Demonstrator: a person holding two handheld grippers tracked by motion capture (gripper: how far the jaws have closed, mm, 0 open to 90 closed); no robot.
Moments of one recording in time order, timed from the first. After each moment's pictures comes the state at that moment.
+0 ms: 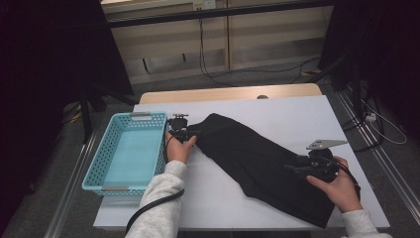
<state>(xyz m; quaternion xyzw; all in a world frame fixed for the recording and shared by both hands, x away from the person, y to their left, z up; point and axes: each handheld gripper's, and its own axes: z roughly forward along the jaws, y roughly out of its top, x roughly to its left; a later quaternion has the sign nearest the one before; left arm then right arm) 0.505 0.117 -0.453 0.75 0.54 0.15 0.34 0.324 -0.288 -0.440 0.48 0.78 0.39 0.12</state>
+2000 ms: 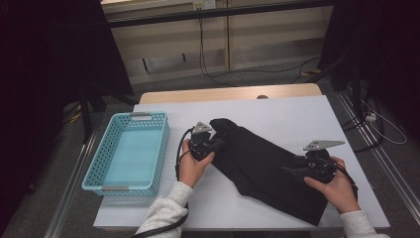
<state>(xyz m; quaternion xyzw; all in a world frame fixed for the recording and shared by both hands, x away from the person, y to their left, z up) 0.430 0.066 -0.429 0.80 0.35 0.08 0.48 0.323 -0.280 -0.439 0.47 0.78 0.39 0.12</state>
